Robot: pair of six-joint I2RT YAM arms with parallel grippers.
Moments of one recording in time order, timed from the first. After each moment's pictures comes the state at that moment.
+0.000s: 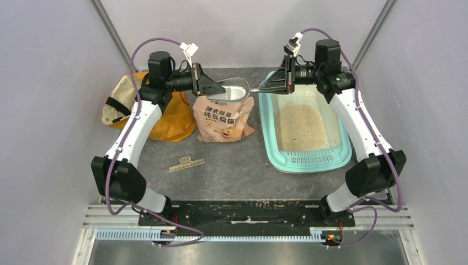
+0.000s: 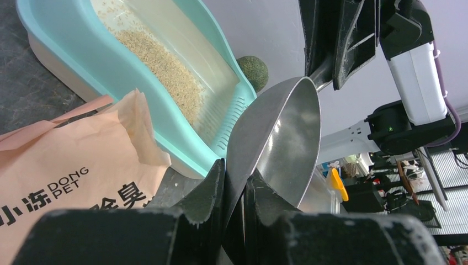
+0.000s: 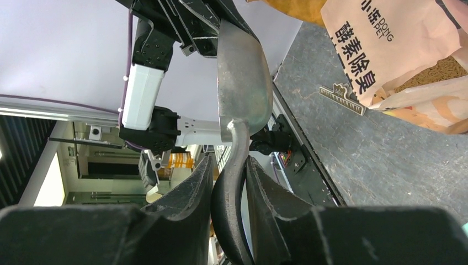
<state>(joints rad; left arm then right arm) -0.20 1.50 1.45 -0.24 1.05 -0.55 0.23 1.57 1.66 -0.47 -1.15 0.80</state>
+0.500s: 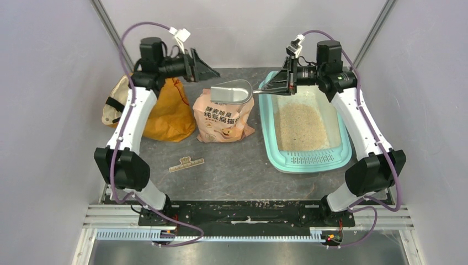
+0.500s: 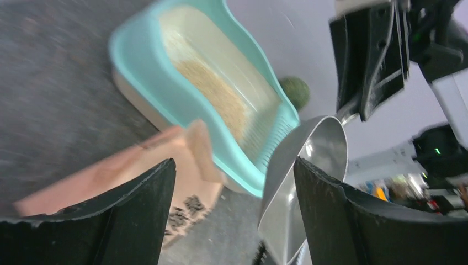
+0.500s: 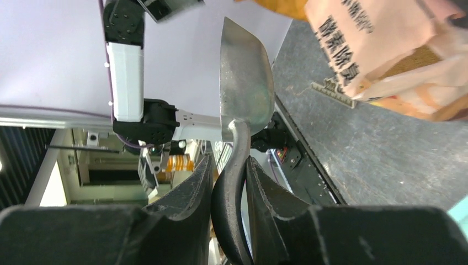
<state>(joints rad) -0.15 1.60 1.63 -0.38 1.00 -0.40 0.21 1.58 1.67 -0.55 -1.15 0.75</state>
